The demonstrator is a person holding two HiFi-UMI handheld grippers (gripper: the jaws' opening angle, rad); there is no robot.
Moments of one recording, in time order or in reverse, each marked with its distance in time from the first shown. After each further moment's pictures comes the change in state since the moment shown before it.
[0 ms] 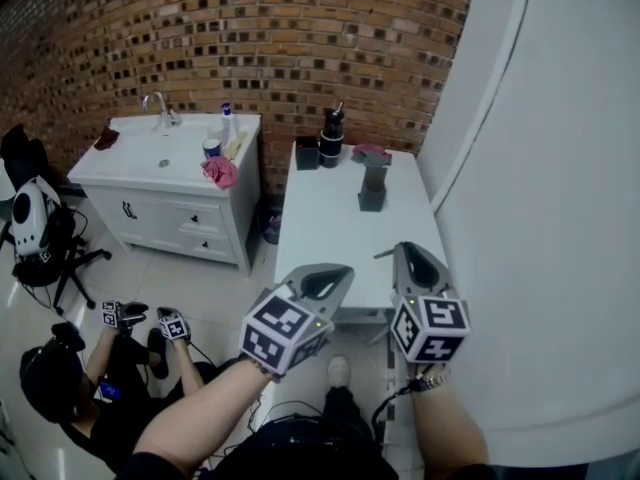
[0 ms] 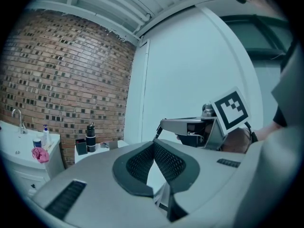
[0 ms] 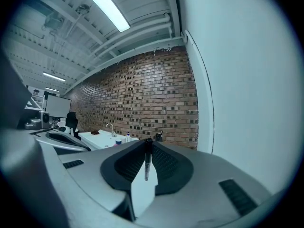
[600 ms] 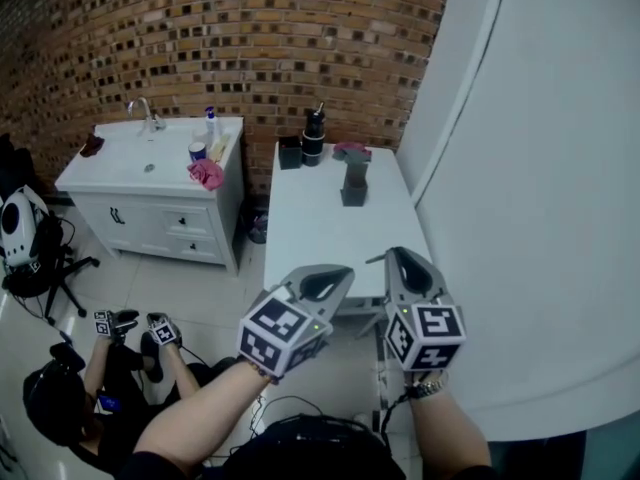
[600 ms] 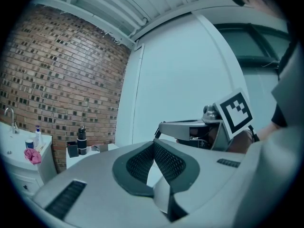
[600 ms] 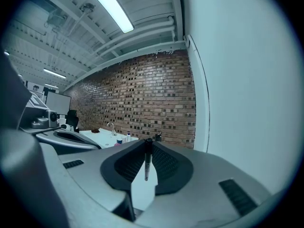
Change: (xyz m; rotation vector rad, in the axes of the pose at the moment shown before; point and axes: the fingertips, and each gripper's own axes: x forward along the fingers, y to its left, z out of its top) left arm -0.027 -0.043 0.016 0.004 -0.041 -0.087; right arm -0.058 0.022 0.013 -0.034 0.004 -0.026
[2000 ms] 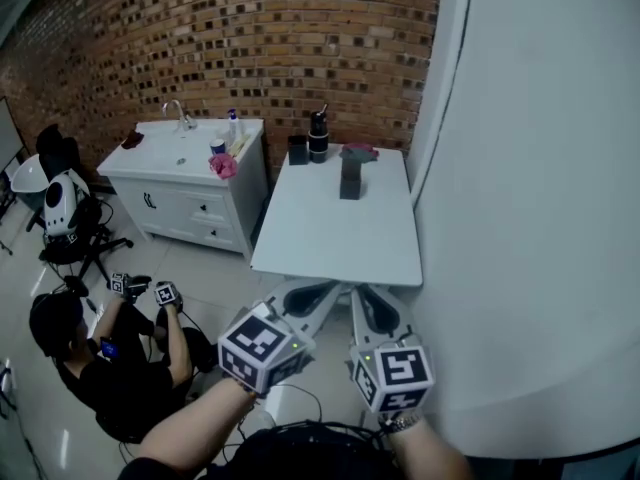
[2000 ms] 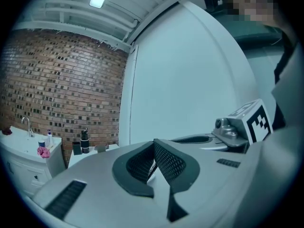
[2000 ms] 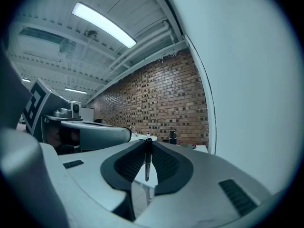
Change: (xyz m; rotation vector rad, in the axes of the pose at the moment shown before) left arm 0.037 -0.179 0.004 0.046 0.011 0.169; right arm -0.162 -0.056 -0.043 0.067 -0.027 0.286
